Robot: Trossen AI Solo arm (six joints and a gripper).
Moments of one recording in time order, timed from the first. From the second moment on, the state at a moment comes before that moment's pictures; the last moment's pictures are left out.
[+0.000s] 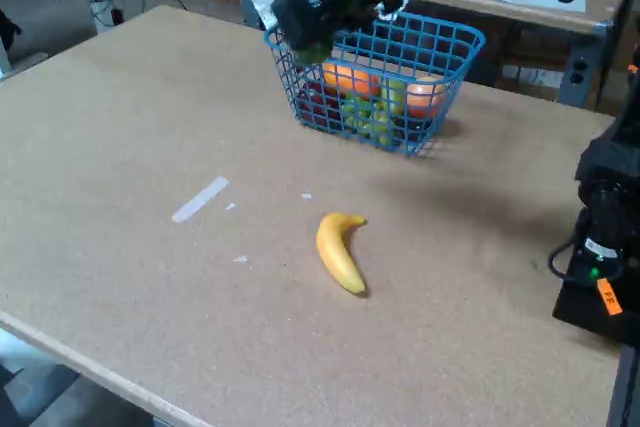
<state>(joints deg) 2.1 84.4 69.9 -27.5 14.0 12.9</state>
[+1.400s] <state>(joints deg) -26.4 112.6 89.2 -23.4 4.0 8.4</state>
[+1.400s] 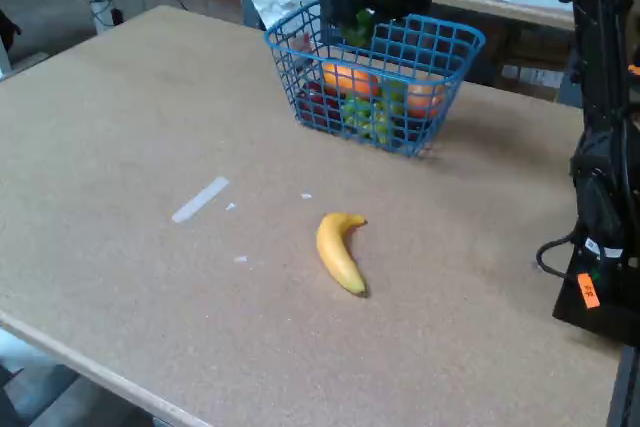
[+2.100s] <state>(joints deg) -28.4 112.9 89.2 -22.9 6.2 8.6</state>
